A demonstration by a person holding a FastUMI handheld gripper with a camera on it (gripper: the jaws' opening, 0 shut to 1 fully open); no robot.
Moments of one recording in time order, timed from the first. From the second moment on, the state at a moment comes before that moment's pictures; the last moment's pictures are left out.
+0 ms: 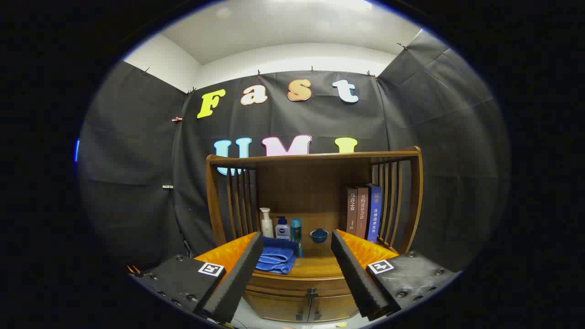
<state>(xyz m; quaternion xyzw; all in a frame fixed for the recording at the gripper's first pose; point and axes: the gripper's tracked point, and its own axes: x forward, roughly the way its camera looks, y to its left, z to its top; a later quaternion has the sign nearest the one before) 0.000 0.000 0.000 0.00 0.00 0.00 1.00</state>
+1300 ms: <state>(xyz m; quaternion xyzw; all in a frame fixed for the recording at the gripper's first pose) 0.016 -0.005 -0.011 0.00 0.01 0.00 1.00</state>
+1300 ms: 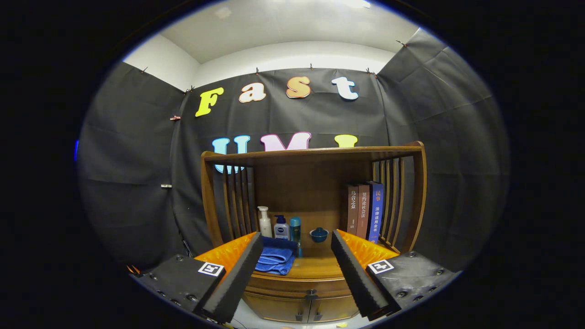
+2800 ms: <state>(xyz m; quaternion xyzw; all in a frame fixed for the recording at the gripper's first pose) 0.091 -0.042 -0.303 0.03 0.19 -0.04 0.98</state>
